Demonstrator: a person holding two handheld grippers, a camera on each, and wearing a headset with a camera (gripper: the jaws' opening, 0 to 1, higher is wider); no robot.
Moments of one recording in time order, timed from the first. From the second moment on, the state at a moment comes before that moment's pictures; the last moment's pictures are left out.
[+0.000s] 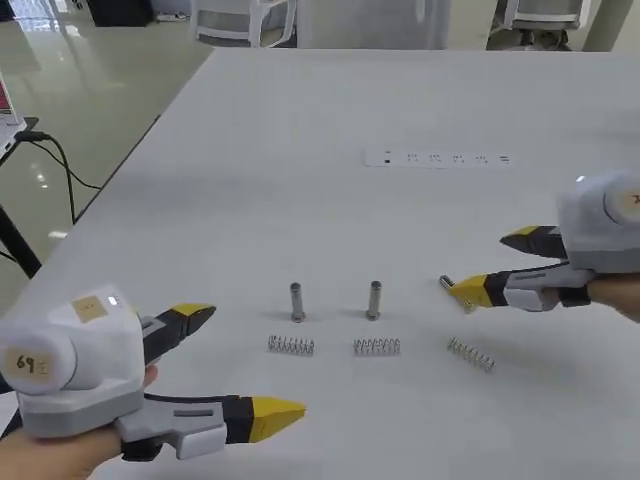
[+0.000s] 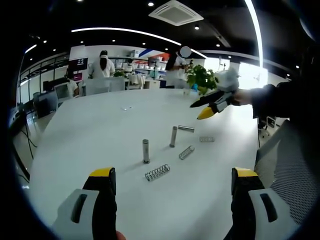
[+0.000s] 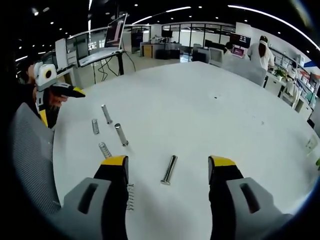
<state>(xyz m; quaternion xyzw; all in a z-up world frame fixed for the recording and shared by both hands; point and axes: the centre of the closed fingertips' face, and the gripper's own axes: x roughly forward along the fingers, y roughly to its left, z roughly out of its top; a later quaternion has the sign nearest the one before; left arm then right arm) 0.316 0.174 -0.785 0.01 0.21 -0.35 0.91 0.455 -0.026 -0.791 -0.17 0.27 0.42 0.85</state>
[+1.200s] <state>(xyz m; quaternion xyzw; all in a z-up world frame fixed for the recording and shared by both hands) 0.317 0.180 -0.789 0.00 0.22 -0.35 0.91 0.479 -0.016 -0.836 -0.22 0.36 0.38 0.82</state>
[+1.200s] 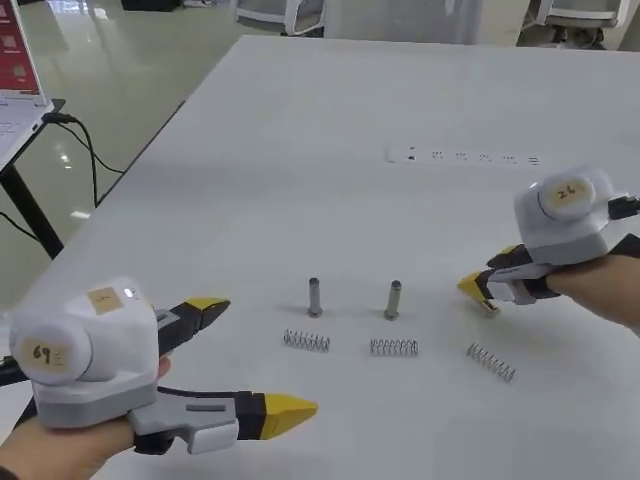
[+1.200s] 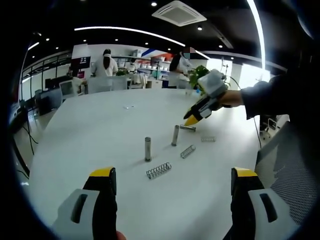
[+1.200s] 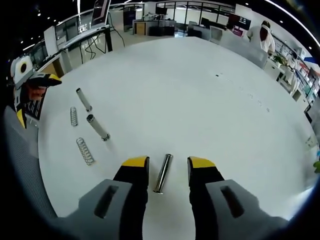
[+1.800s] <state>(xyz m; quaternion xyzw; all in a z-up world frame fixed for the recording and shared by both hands) 0.318 0.180 -0.792 0.00 0.22 -0.35 0.91 0.480 -0.014 -0.849 -0.22 0.39 0.37 0.81</state>
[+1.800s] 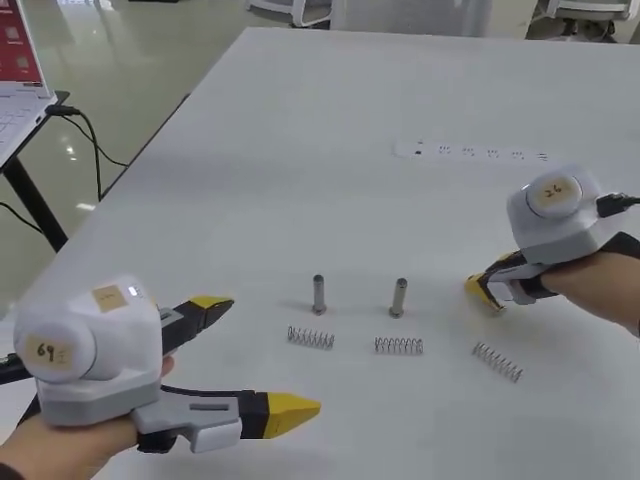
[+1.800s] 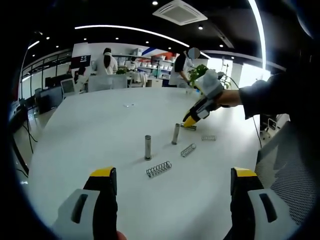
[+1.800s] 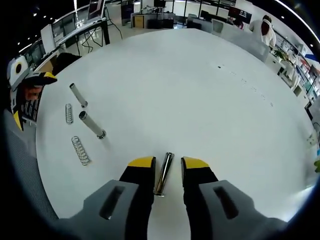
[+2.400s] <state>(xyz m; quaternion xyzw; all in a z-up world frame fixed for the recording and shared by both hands) 0.319 0.182 -0.794 -0.01 0.22 -0.34 0.91 0.483 -0.015 -0.857 -0.23 0.41 0.37 0.81</state>
